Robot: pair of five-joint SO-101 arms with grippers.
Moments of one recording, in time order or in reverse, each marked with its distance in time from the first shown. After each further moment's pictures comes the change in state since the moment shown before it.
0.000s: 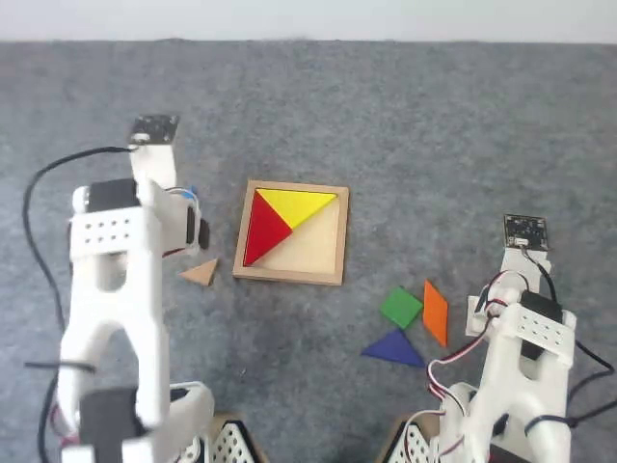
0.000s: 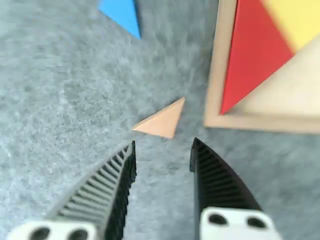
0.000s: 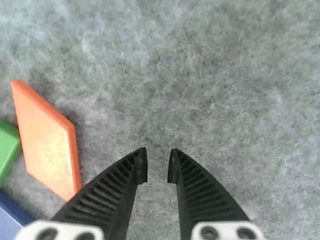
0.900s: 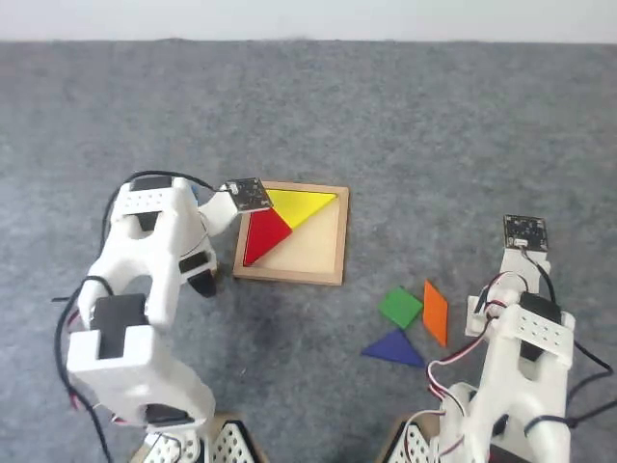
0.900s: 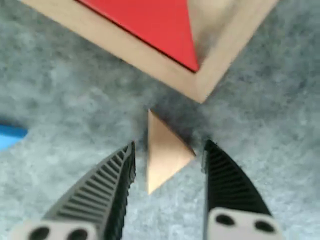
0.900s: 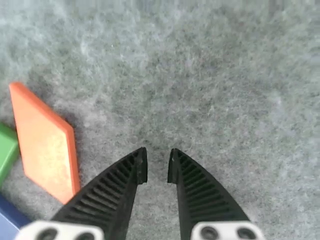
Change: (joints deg) left arm 1.0 28.6 -1.1 -11.7 -63.0; right arm 0.0 0.0 0.7 -1.4 0.0
